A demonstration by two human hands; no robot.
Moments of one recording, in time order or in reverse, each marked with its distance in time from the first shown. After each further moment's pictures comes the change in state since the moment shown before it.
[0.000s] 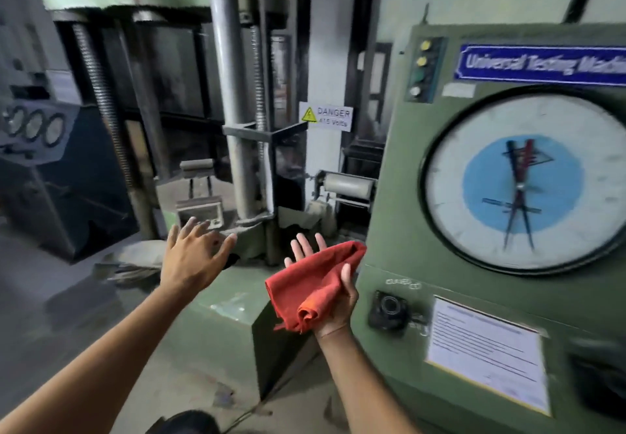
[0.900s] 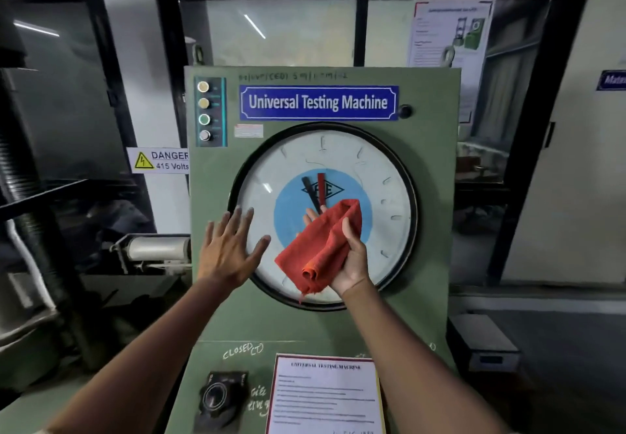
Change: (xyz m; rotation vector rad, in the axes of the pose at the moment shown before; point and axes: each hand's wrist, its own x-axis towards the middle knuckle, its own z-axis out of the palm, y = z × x) left_hand 0.119 0.511 0.088 -0.243 0.003 0.470; right_hand 0.005 -0.511 -0.025 -0.422 0.291 -0.288
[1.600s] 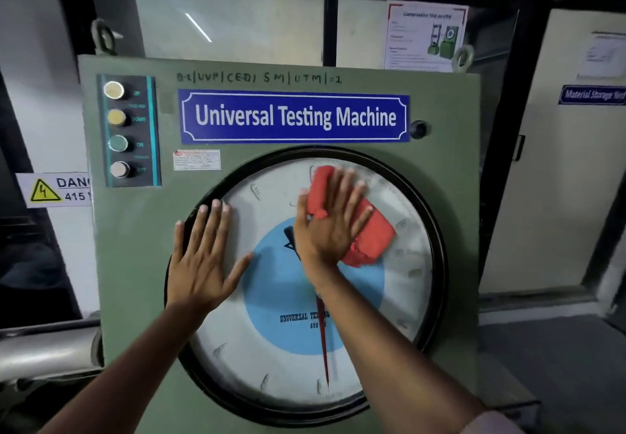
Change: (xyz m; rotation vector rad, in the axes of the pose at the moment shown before) left_hand 0.241 -0.061 0.143 0.099 0.501 0.282; right_hand 0.277 -0.020 -0.016 -1.892 1.043 -0.960
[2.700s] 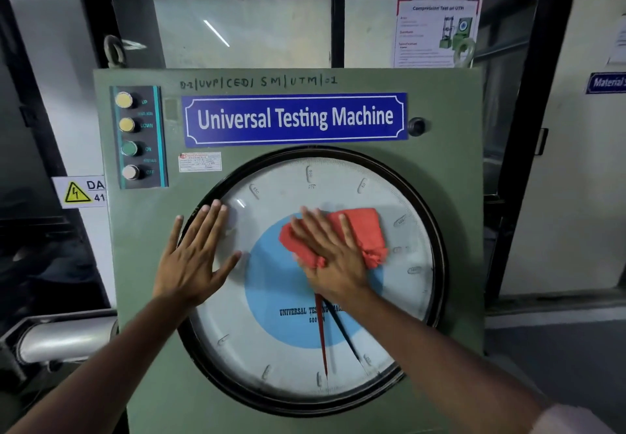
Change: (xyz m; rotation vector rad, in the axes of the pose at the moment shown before) left_hand 0.005 -0.011 -0.030 0.070 -0.086 0.063; right_hand -0.026 0.088 -0.028 -0.085 -0.266 -0.786
